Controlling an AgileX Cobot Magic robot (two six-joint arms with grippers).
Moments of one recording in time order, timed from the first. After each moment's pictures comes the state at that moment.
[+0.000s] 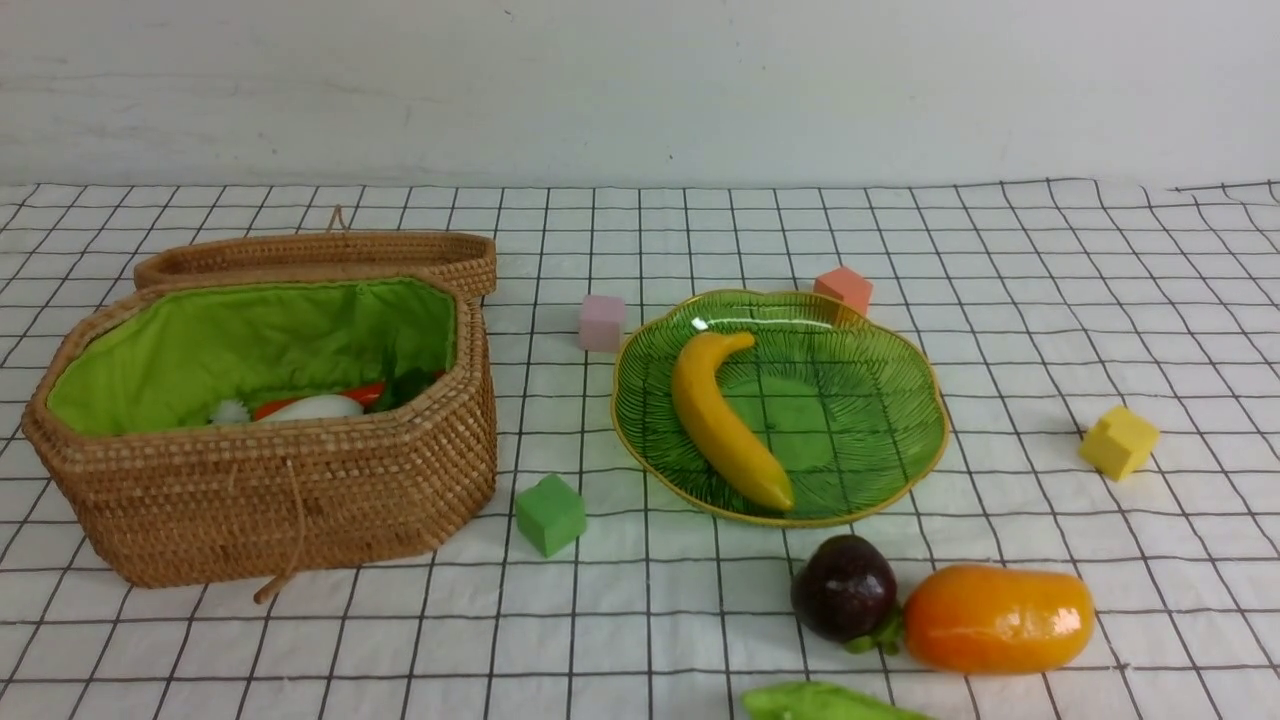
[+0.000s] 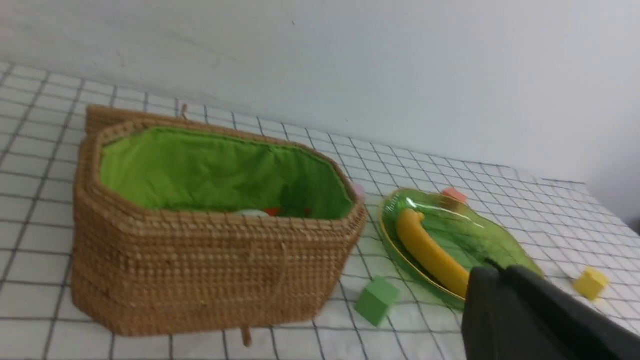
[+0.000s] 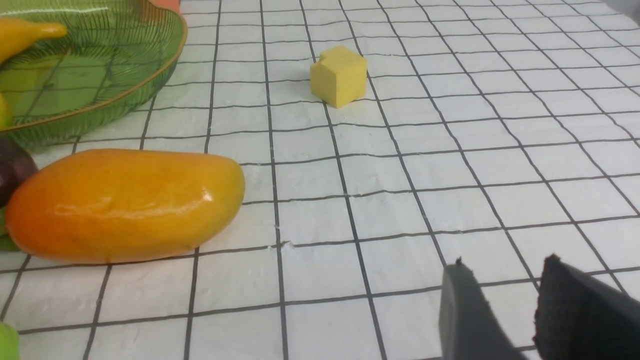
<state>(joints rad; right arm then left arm) -0.14 -0.01 0.01 0.07 0.39 -0.10 -0.25 0.01 -0.49 0.01 0.62 -0.32</state>
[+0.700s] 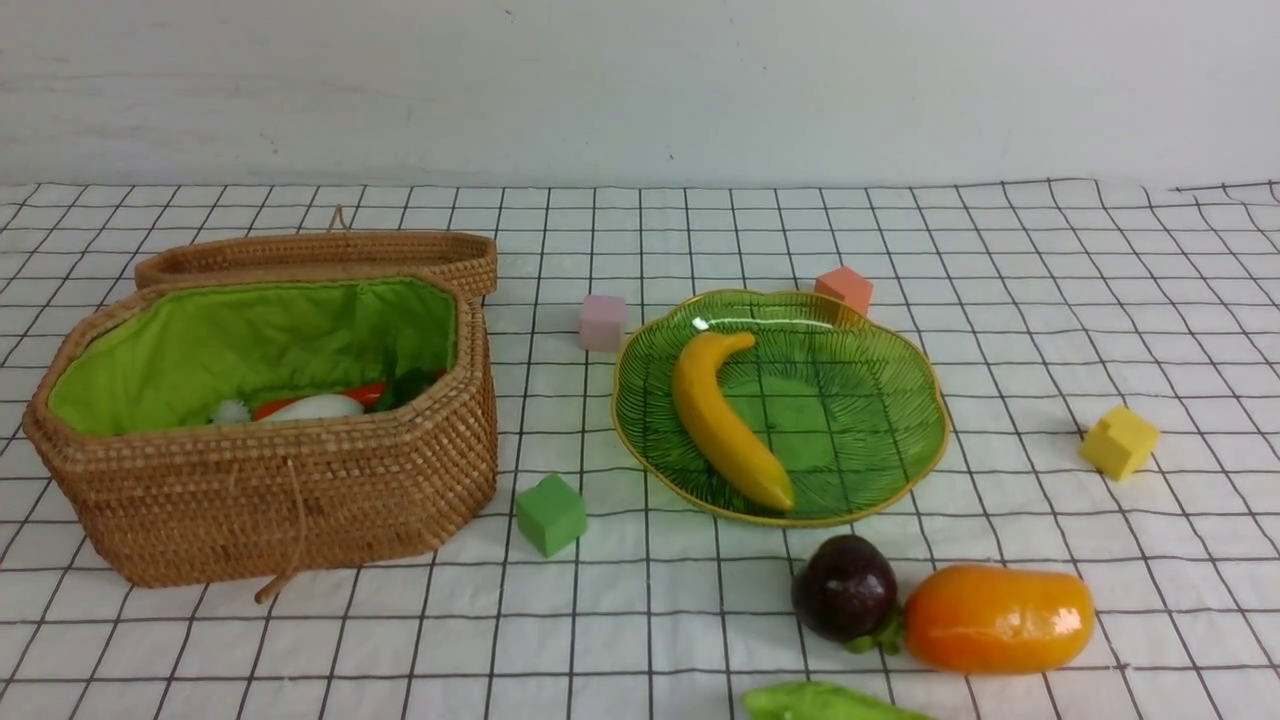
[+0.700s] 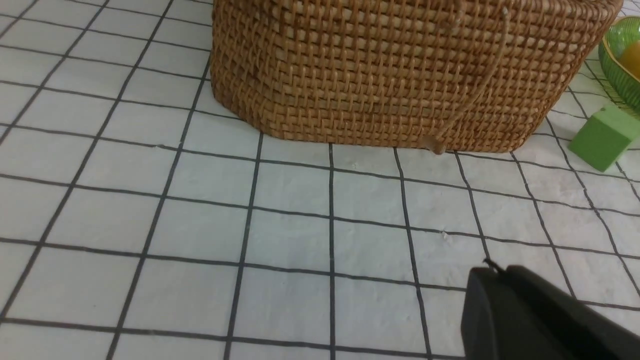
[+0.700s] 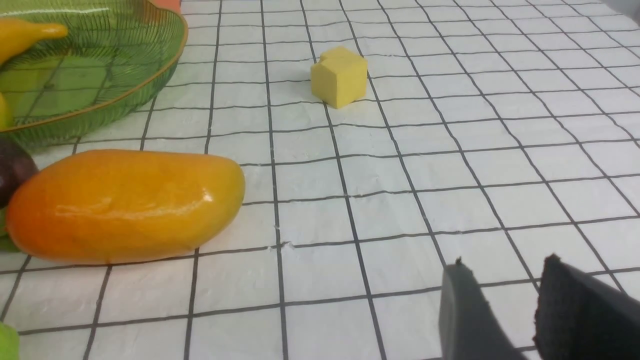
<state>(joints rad) -0.14 -0.01 0.01 0.07 0.39 -0.10 -0.06 -0.01 0.03 -0.03 0.39 -0.19</state>
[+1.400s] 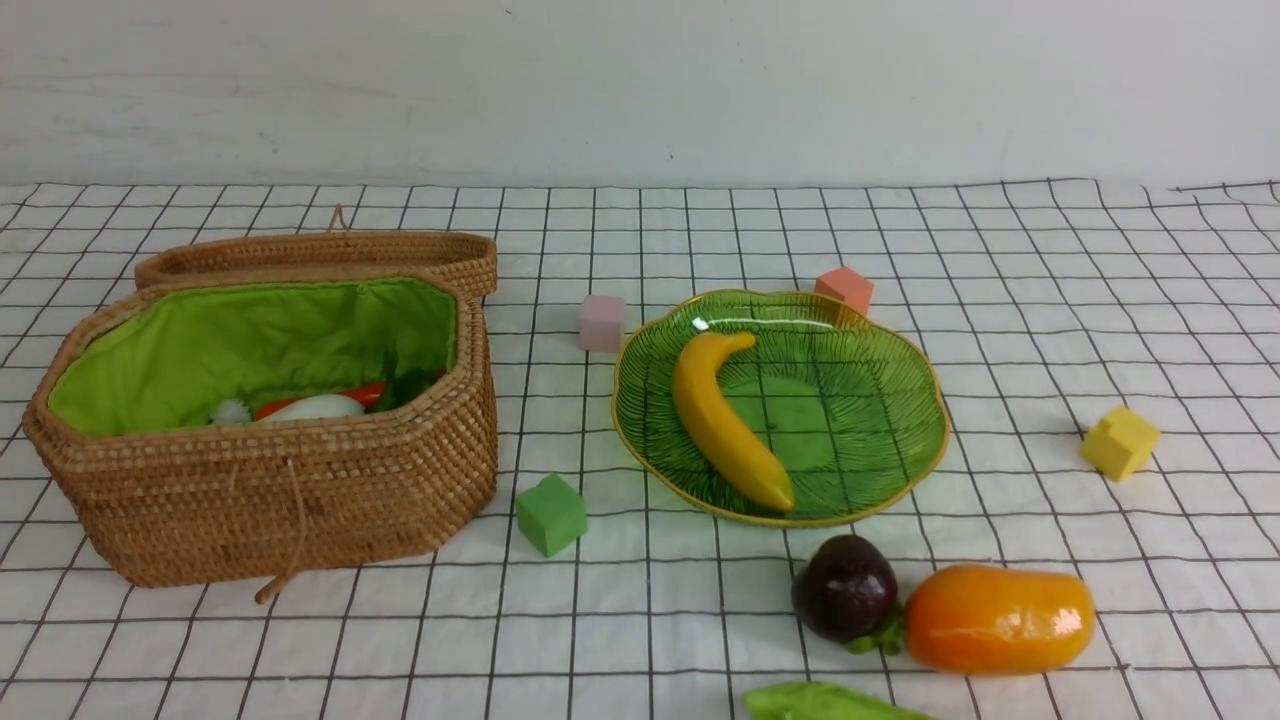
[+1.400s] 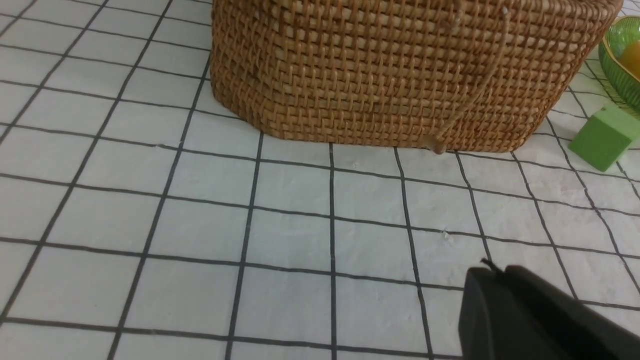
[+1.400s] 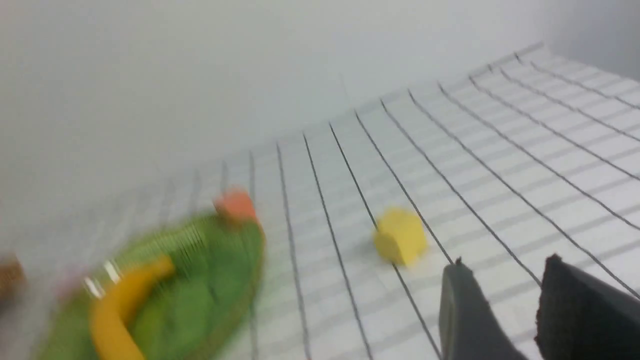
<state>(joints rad) -0.14 -0.01 0.03 0.40 0.00 0.04 -0.06 -0.01 0.03 -0.03 0.39 -0.19</state>
